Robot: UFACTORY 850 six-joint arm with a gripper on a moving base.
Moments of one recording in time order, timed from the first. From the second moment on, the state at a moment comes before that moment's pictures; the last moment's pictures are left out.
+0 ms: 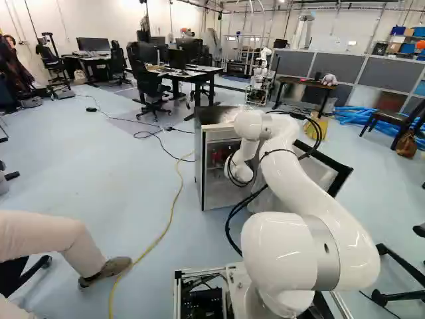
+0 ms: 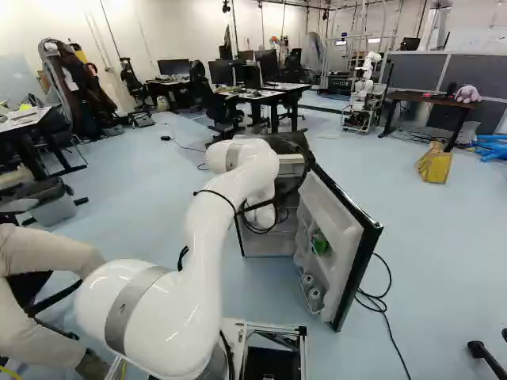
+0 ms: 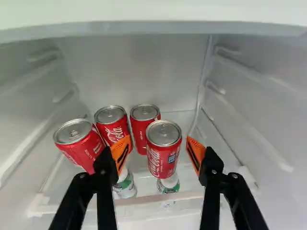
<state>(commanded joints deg) -11.2 -80.6 -88.3 -10.1 64.3 1.2</state>
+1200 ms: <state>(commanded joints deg) -11.3 -77.7 -85.1 -10.1 64.3 1.2</state>
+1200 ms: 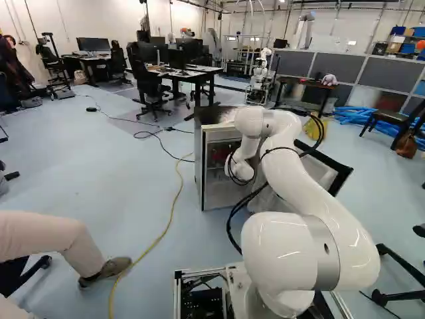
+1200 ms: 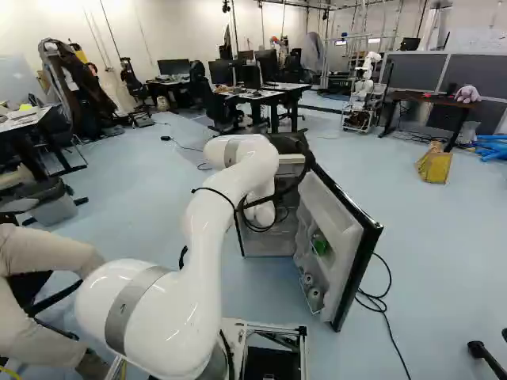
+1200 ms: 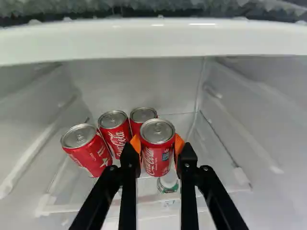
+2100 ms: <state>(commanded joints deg) -11.4 -71.8 -74.5 -10.1 64.3 1.2</state>
